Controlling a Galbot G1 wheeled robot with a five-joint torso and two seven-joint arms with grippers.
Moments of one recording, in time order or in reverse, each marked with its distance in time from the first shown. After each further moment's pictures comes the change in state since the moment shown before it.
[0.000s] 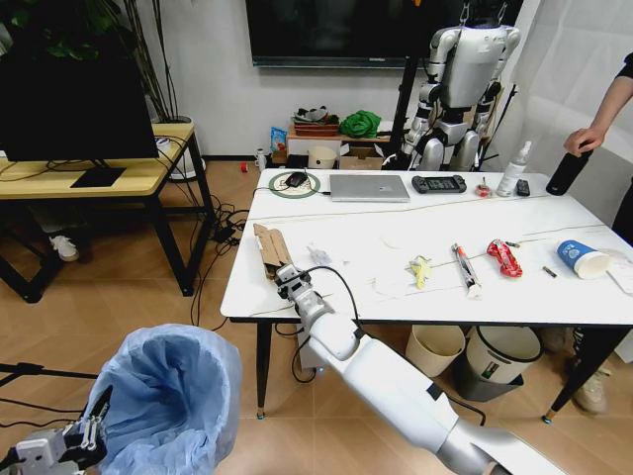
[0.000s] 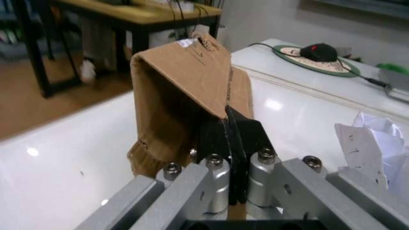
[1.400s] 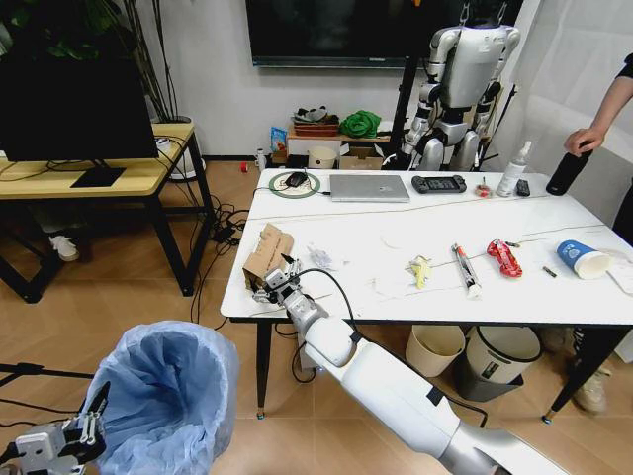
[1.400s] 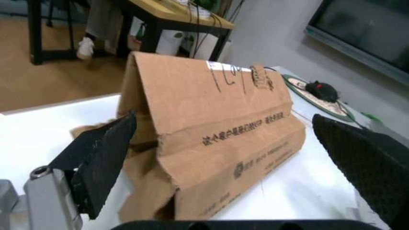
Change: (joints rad) left arm -0.039 -0.079 -0.001 -0.006 0.055 0.005 -0.011; right arm 0.010 0.033 -0.067 -0.029 -0.290 -0.025 0.006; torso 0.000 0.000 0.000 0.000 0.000
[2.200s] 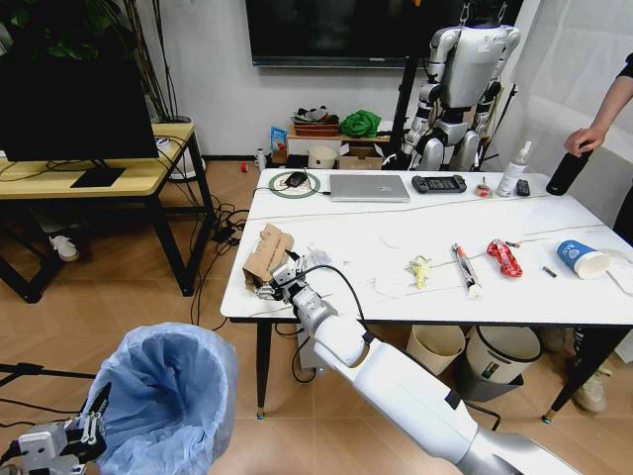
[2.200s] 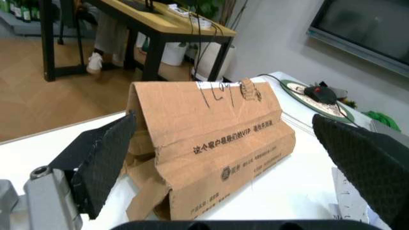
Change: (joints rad) left arm -0.012 0.016 -0.001 0.014 0.013 0.014 -0.003; right arm -0.023 -0.063 0.011 0.119 0.086 -0.015 -0.016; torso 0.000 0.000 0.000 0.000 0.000
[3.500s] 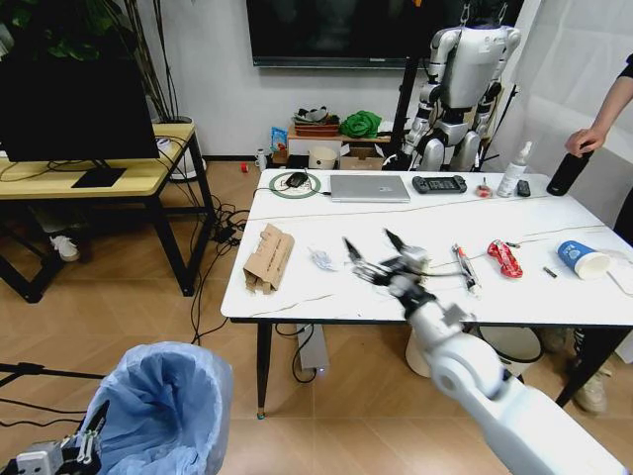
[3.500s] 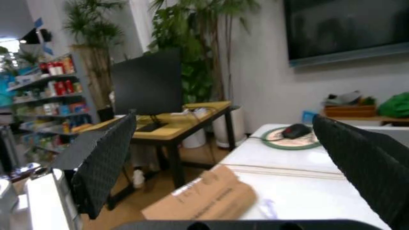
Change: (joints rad) left arm 0.026 0.031 0.023 0.082 -0.013 -0.071 0.031; right arm -0.222 -0.355 0.281 0.493 0.612 0.219 -0.055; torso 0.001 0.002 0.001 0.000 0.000
